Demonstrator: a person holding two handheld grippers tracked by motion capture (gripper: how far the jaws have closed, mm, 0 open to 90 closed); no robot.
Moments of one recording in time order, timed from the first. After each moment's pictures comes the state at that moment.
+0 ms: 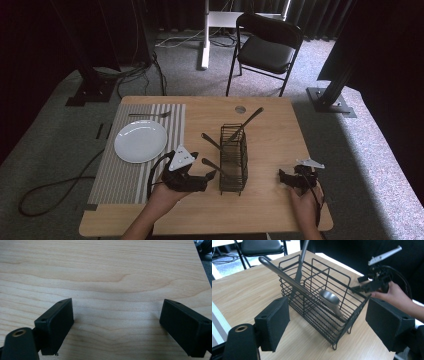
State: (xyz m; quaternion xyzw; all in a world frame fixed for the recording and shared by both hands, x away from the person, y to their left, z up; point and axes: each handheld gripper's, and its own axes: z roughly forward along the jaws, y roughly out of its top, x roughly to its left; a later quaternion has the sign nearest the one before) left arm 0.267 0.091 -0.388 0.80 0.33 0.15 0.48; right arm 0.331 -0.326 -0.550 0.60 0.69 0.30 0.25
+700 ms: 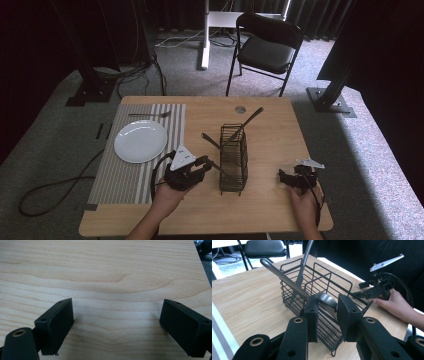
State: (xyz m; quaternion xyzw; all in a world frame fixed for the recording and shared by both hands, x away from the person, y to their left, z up) left arm 0.268 0.086 -0.390 0.78 0.34 0.16 0.50; right arm 0.331 -0.326 -0.550 0.60 0.69 0.30 0.25
